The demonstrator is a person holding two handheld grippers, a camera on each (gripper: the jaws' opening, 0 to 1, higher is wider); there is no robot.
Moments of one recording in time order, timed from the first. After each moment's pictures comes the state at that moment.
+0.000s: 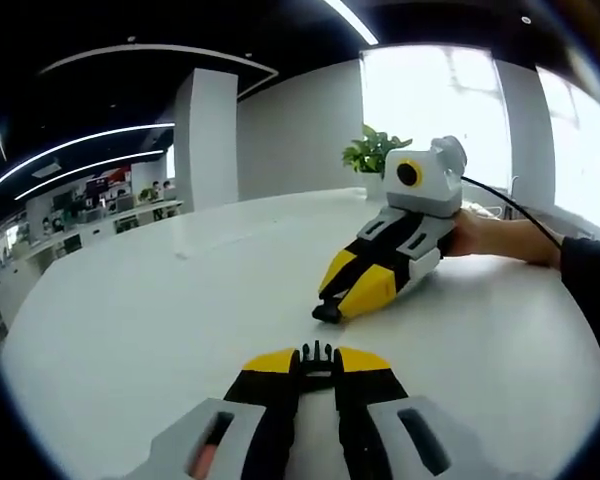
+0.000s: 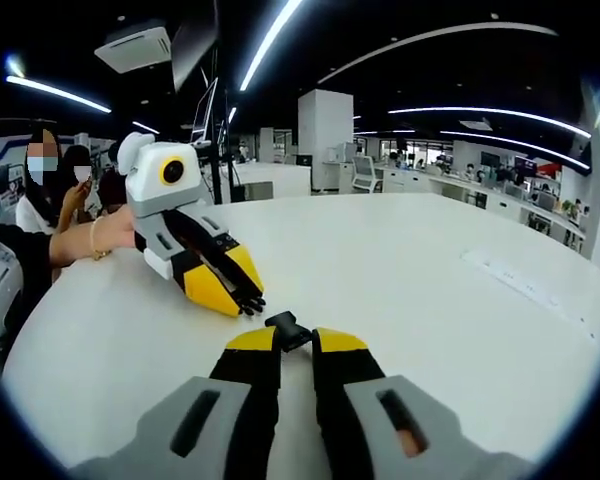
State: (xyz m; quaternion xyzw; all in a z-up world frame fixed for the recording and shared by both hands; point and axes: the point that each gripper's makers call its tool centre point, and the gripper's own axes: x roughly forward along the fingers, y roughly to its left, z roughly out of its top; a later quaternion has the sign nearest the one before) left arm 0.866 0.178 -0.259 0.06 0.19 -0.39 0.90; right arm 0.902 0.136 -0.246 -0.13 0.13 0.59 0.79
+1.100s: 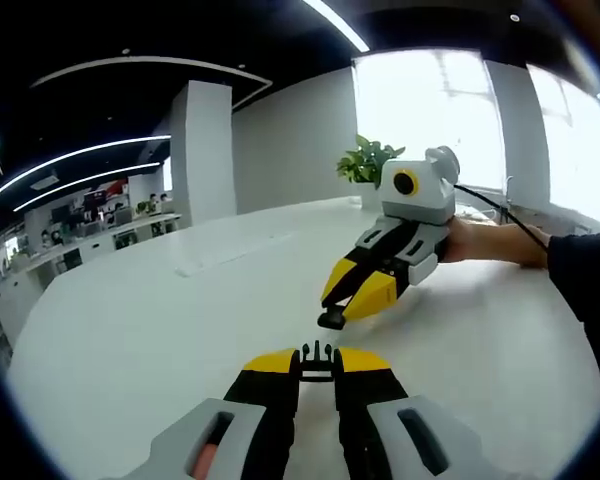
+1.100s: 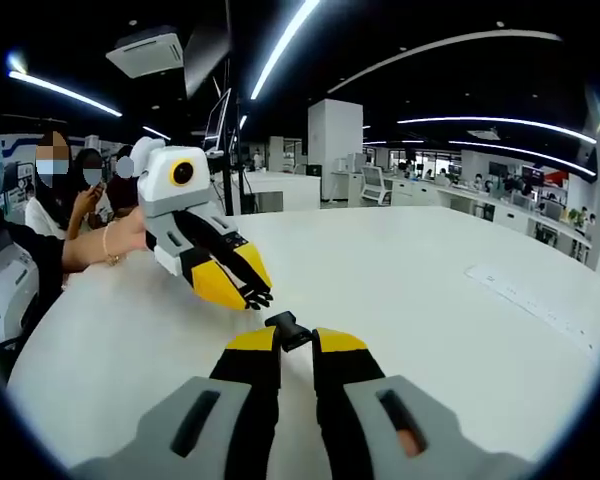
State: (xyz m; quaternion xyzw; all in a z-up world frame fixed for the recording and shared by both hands) left arm 0.859 0.180 -0.237 0.07 0.16 -0.39 0.90; right arm 0.889 0.136 -0.232 -0.12 0.11 0.61 0.78
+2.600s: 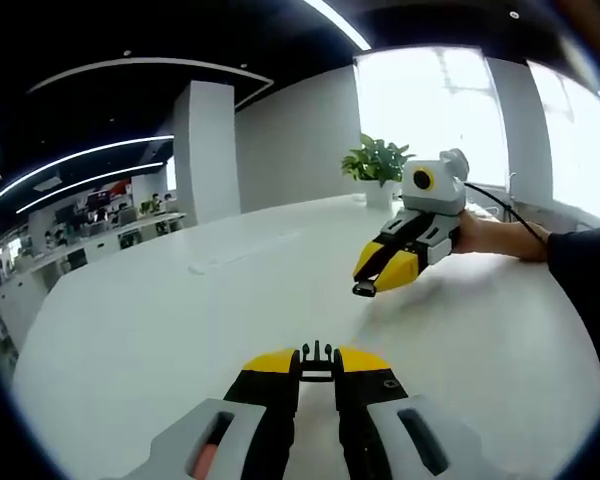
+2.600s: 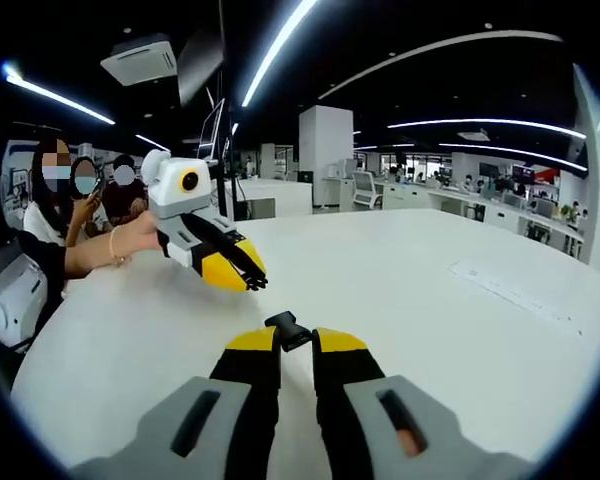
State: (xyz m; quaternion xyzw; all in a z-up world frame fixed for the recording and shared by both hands) left arm 0.860 0.198 -0.240 0.07 0.17 -0.38 0.90; right arm 0.887 0.111 -0.222 -0.11 0.10 0.59 0.79
